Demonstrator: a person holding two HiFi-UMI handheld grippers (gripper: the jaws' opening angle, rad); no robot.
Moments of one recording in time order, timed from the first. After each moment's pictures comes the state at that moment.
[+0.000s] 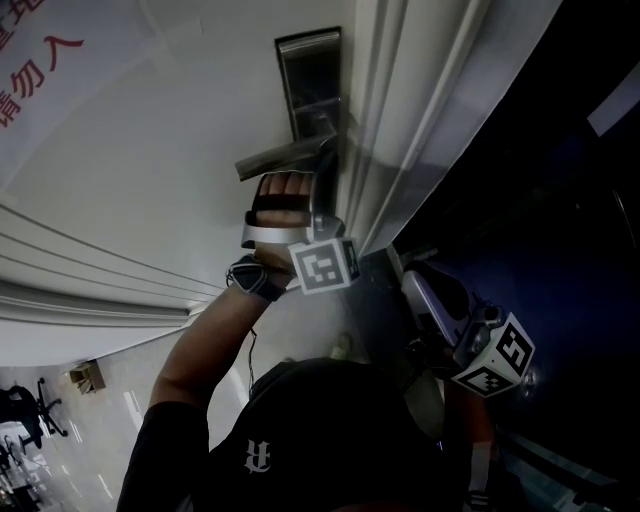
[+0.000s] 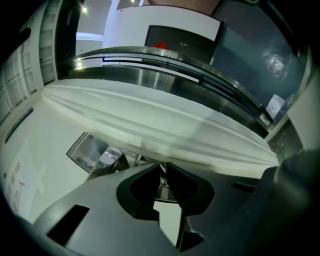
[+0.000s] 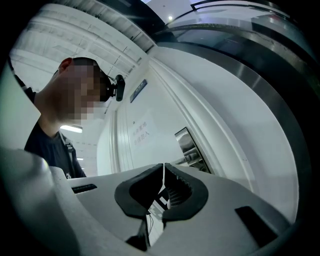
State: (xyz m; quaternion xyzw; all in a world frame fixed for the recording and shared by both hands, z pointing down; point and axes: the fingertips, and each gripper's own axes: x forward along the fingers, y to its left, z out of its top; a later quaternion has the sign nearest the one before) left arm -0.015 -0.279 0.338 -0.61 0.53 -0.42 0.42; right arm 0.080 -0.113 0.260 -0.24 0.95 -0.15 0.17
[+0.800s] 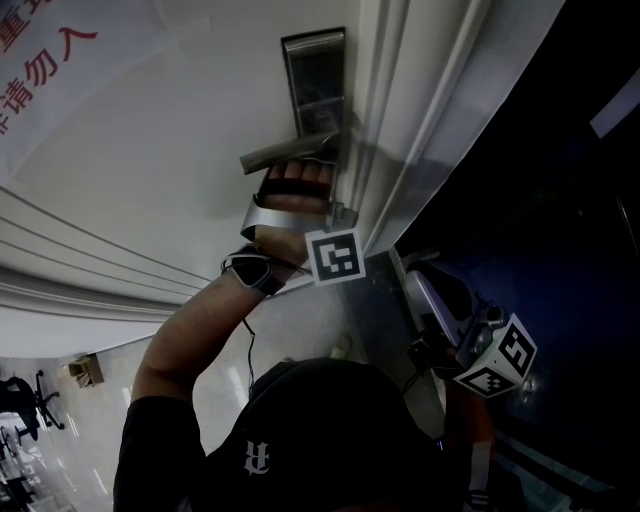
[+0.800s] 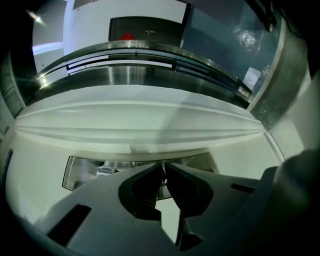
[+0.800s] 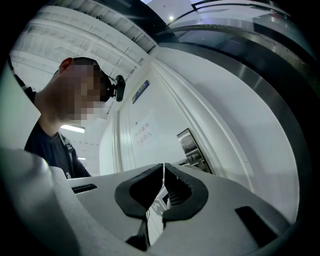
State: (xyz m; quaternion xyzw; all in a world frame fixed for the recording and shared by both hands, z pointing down) left arm -0.015 -0.284 0.335 -0.52 0.46 -0.55 0.47; right arm 0.084 -0.108 0.256 -0.23 0.95 -0.14 0.17
